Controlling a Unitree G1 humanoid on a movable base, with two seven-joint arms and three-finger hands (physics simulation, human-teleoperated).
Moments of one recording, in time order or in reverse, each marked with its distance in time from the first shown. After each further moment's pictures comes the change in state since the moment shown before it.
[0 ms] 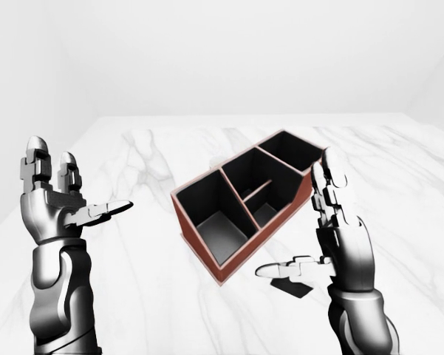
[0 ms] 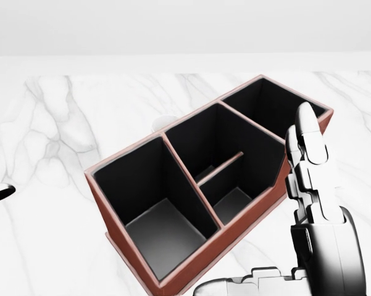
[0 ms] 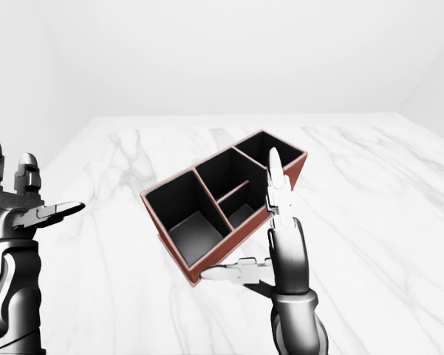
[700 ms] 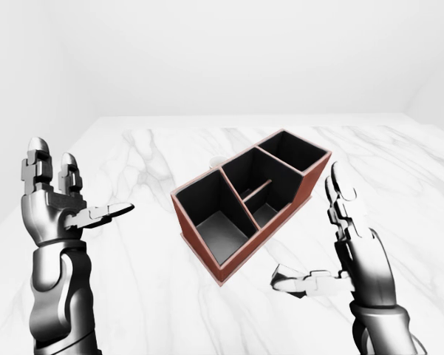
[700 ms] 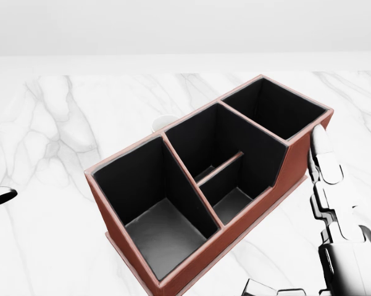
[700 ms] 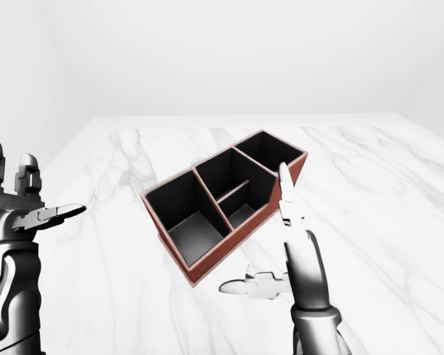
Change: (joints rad) left arm 0.005 -0.006 -0.004 -0.010 0.013 0.000 -0.009; right arm 0.119 0.016 -0.123 -0.055 -0.055 0.000 0.137
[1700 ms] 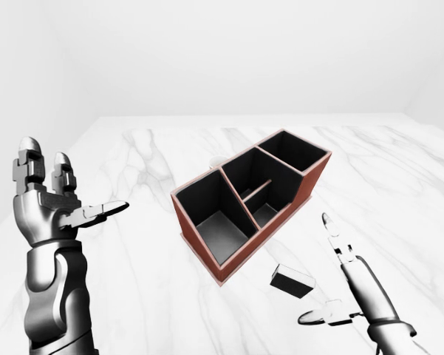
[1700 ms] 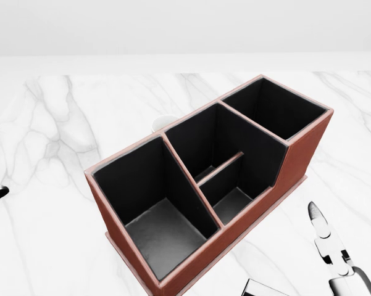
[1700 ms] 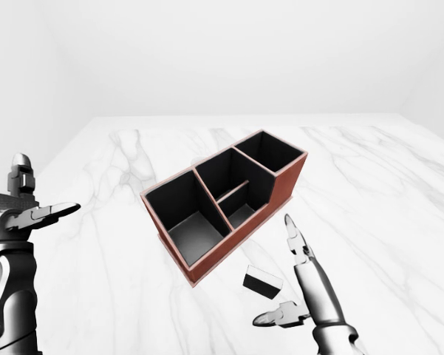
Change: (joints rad) left arm -0.005 0.014 0.019 0.004 -0.021 0.000 0.014; right arm 0.131 0.146 -0.283 0.148 -0.219 0.000 0.391
